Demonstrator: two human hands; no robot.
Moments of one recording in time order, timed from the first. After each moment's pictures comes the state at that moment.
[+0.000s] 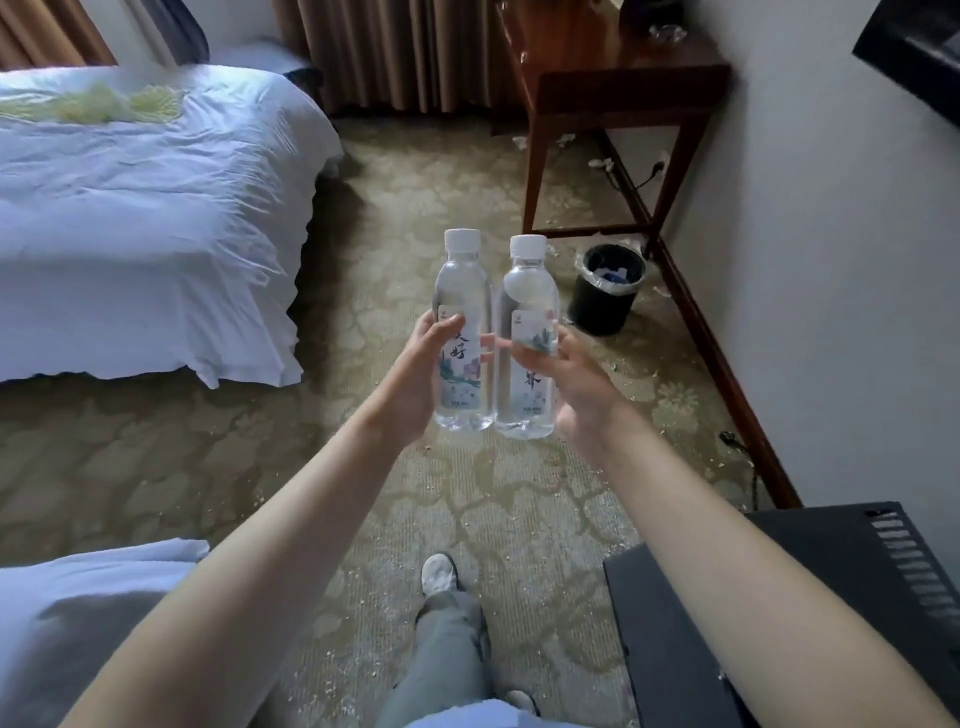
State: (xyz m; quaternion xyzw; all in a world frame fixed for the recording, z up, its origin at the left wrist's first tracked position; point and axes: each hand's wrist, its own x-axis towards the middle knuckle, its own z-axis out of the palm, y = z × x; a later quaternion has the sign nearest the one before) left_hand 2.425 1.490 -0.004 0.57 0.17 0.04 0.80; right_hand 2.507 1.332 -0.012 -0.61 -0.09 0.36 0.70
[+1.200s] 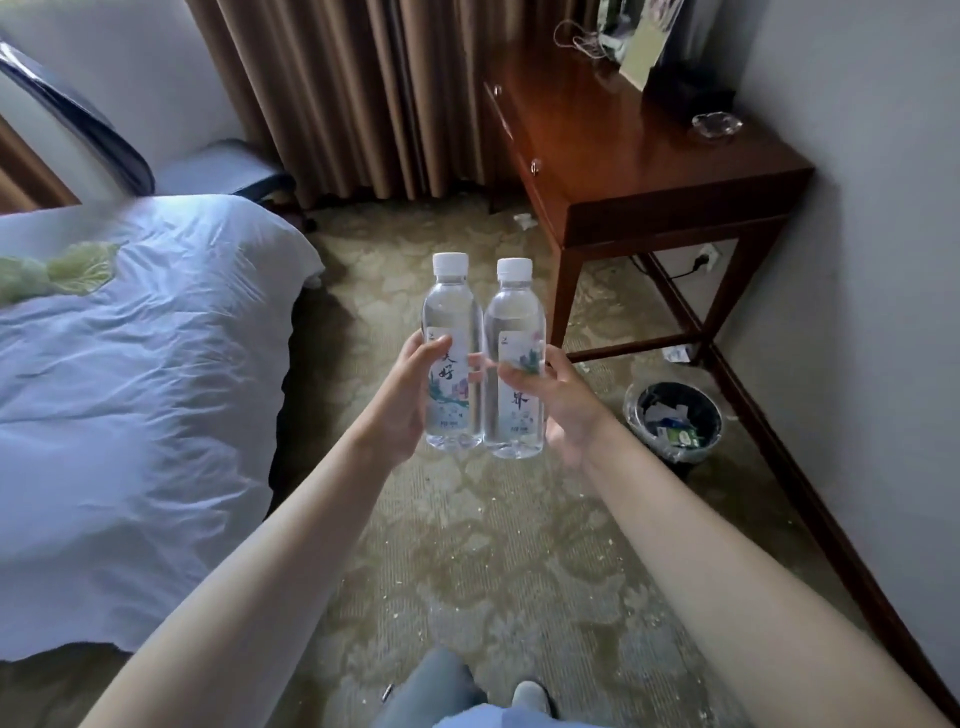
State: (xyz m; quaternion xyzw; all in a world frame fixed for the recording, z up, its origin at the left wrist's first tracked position) left_hand 2.914 1.826 0.018 0.58 0.15 0.02 0.80; right_hand 2.979 1.661 0.017 -0.60 -0.03 0.34 0.72
